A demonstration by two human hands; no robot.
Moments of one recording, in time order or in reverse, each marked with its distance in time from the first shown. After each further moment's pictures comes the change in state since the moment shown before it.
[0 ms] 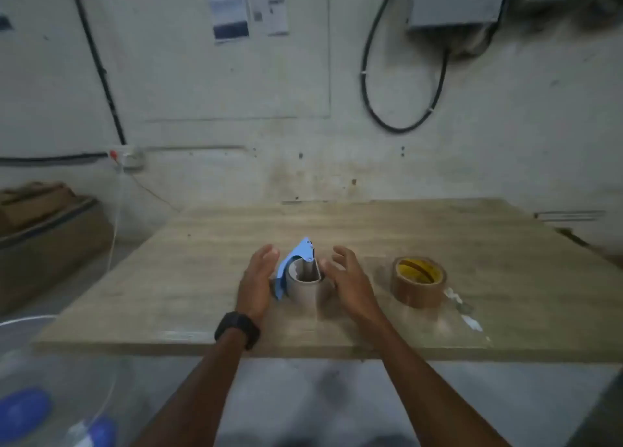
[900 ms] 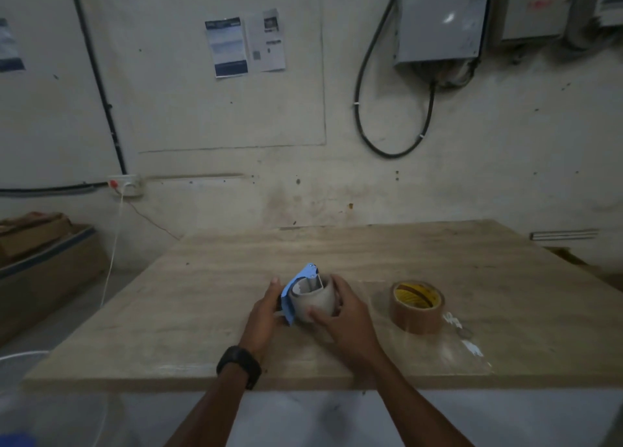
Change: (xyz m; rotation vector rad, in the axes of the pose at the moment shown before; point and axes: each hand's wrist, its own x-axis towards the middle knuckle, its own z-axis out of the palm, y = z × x) left_hand -0.034 0.037 0.009 0.037 -0.160 -0.160; right_hand -0.019 0.001 0.000 -0.175 0.017 -0.253
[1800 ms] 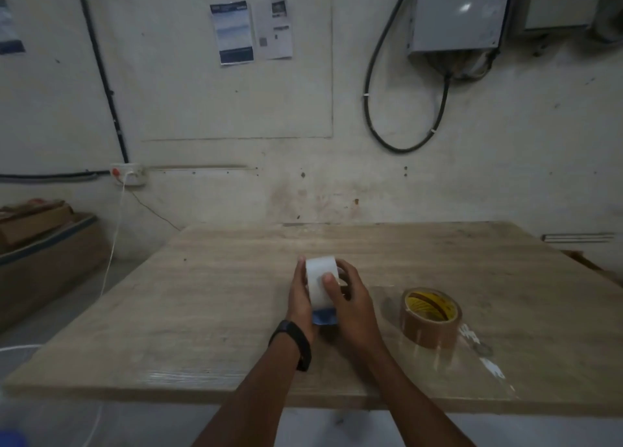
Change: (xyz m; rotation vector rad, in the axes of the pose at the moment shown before) left_hand 0.055 -0.002 0.066 -0.621 -0.015 -0.343; right_hand 0.034 0.002 0.010 0.321 0.053 0.008
